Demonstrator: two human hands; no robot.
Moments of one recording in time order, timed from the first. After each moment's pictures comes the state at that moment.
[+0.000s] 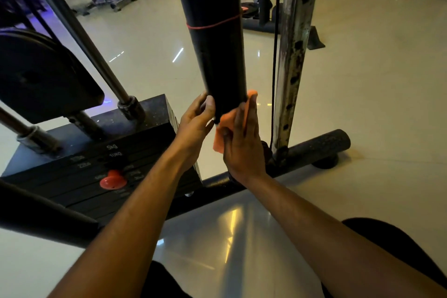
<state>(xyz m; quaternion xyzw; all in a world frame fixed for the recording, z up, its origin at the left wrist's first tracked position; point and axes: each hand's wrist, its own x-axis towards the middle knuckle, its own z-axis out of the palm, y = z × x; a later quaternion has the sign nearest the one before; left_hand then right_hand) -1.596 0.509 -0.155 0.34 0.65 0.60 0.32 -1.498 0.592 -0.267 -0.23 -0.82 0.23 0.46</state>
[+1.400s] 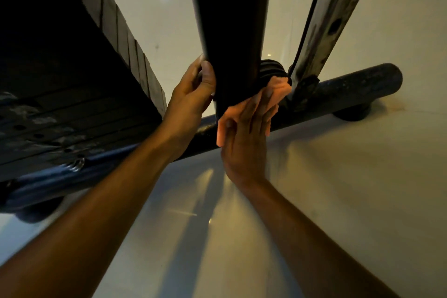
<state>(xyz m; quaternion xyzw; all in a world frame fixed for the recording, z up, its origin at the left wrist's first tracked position) -1.609 0.519 -0.371 0.37 0.66 0.58 0.30 -1.497 0.574 -0.502 -0.33 -0.82 0.23 0.41</state>
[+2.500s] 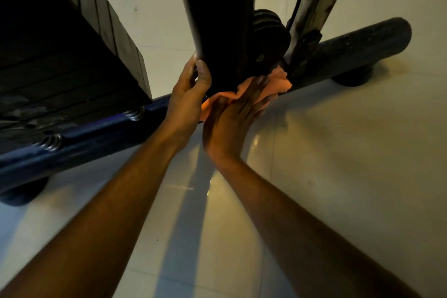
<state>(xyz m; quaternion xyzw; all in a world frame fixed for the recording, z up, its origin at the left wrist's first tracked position) -1.590 0.515 -0.432 0.33 0.66 0.58 0.34 -1.526 0.549 -0.537 -0.52 -0.72 0.32 0.33</state>
